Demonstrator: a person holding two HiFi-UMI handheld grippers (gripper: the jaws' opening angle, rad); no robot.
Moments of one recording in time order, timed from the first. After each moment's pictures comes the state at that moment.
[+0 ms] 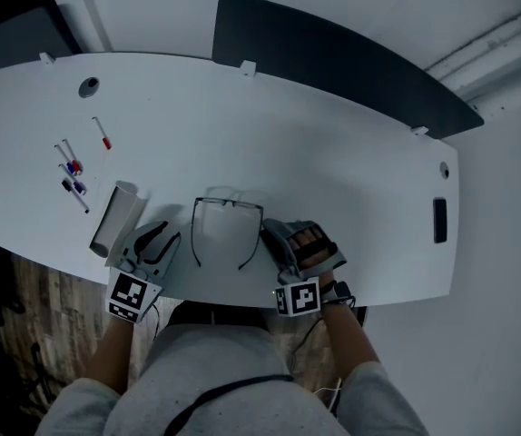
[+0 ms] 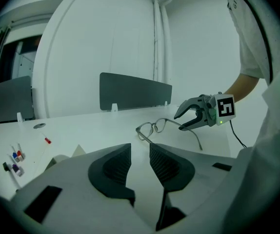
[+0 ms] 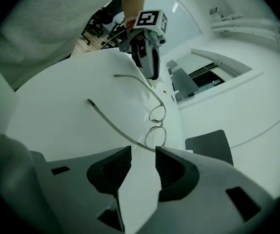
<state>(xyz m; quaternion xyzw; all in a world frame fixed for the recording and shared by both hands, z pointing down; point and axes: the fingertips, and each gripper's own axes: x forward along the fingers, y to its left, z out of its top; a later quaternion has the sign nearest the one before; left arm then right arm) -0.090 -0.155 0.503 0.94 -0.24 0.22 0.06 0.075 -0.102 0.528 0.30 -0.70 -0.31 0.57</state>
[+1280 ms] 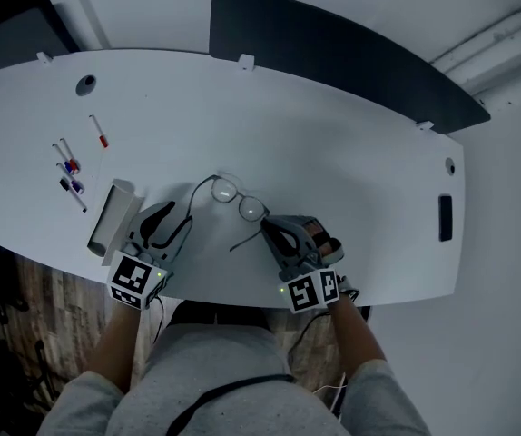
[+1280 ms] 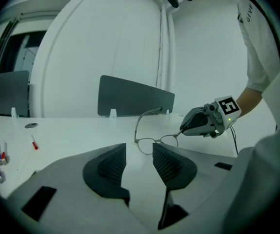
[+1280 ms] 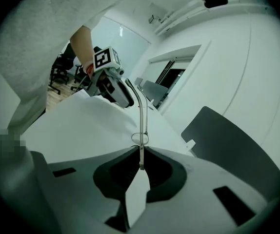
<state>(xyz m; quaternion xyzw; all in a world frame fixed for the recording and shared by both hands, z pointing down) -0.052 -0.177 0.491 0.95 -0.25 0.17 0.09 0.079 -0.115 0.496 0.41 -0.82 -0.15 0.36</state>
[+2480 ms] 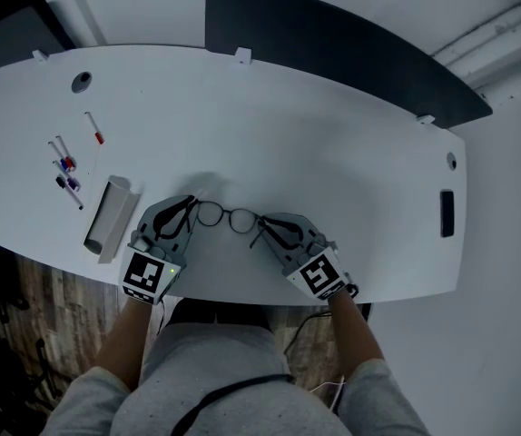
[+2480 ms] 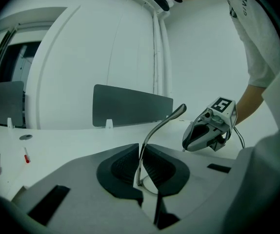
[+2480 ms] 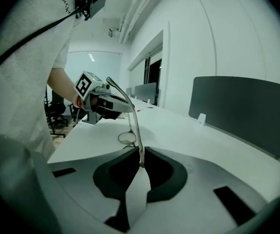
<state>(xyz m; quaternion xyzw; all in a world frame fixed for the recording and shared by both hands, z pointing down) -0.014 -0.179 0.472 0.96 -0.25 0.13 0.05 0.084 -0.108 0.515 0.40 -0.88 0.06 0.24</state>
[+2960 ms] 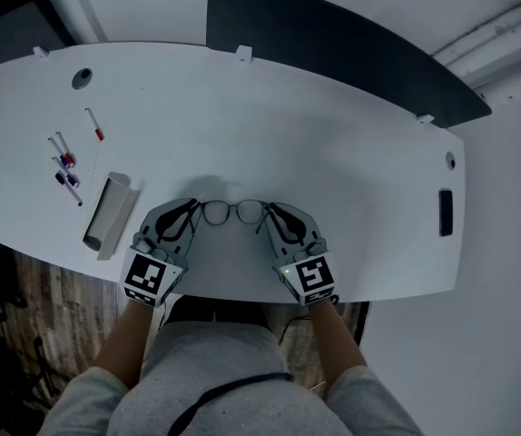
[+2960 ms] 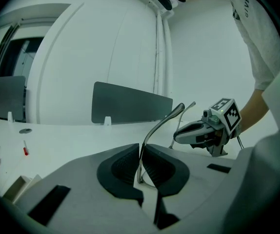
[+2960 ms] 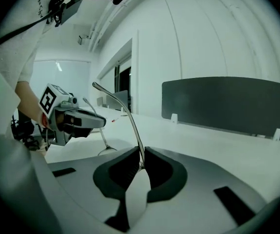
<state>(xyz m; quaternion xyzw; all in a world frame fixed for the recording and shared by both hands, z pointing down) -0.017 -0.168 0.478 0.96 -0.25 0.13 0.07 0.102 -0.127 0.497 0.56 -0.81 0.11 0.16</state>
